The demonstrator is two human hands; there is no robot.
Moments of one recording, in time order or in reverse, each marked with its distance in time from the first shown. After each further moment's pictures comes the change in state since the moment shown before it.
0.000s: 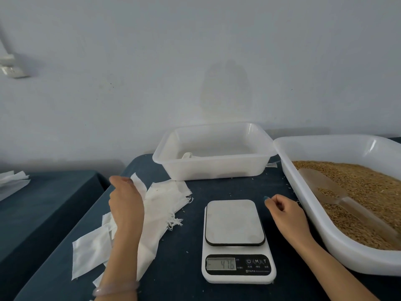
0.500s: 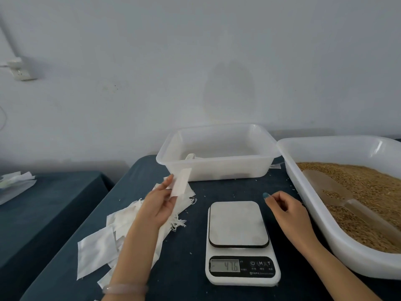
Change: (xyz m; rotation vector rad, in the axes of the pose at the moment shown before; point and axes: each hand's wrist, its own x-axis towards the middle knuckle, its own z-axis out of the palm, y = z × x) left_hand -0.020 0.041 0.007 -1.233 -0.710 -0.855; right_hand -0.003 -0.010 -0.001 0.120 -0.001 -0.118
